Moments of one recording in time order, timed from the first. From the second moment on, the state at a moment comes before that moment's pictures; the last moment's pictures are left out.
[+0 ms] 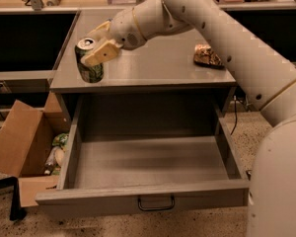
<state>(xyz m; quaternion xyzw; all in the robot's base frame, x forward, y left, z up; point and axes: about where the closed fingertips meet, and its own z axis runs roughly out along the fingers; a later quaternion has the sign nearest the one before) 0.646 0.125 0.946 -0.64 0.55 0.32 0.43</state>
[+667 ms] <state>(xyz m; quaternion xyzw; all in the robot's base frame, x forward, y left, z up) 0.641 0.127 0.941 -0.64 0.55 0.33 0.42</state>
